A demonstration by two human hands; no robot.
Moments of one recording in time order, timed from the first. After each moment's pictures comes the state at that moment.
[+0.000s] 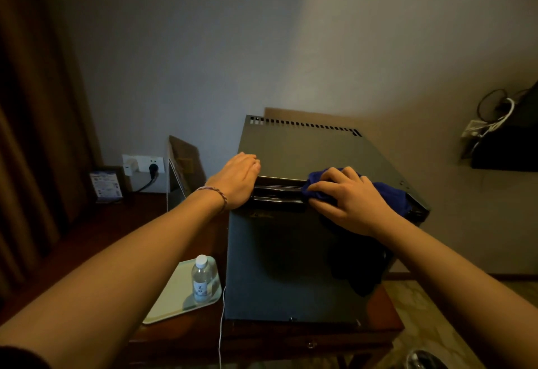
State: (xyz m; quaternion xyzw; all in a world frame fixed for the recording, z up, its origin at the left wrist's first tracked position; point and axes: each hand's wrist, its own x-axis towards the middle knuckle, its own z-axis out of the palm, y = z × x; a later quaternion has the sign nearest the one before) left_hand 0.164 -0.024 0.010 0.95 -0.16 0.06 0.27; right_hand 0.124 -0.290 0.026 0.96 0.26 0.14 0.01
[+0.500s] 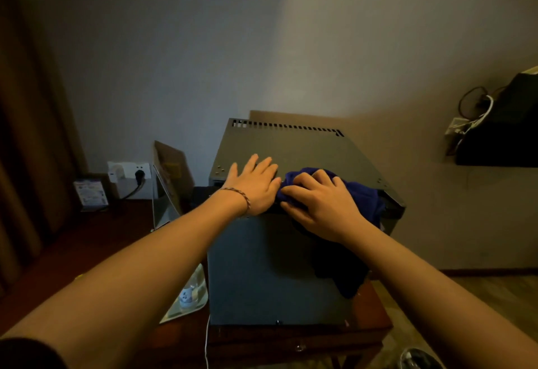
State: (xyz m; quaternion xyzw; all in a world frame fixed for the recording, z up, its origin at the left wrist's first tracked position) left_hand 0.172 -0.099 0.011 0.98 -0.17 0.02 0.10; right_hand 0.119 -0.286 0.012 0.94 0.25 0.22 0.05
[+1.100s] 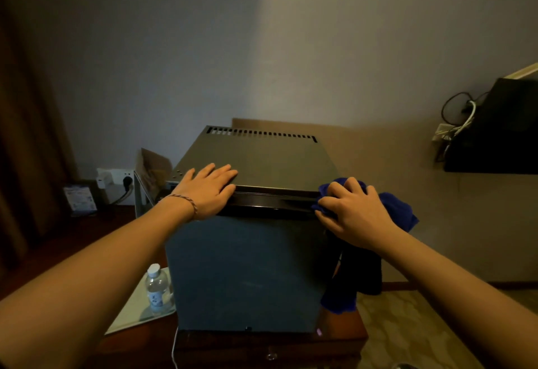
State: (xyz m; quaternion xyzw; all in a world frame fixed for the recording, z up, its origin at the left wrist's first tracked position) left_hand 0.162 -0.108 0.009 0.99 -0.13 0.04 0.06; right_hand 0.102 -0.432 0.030 0.96 0.20 0.16 0.11
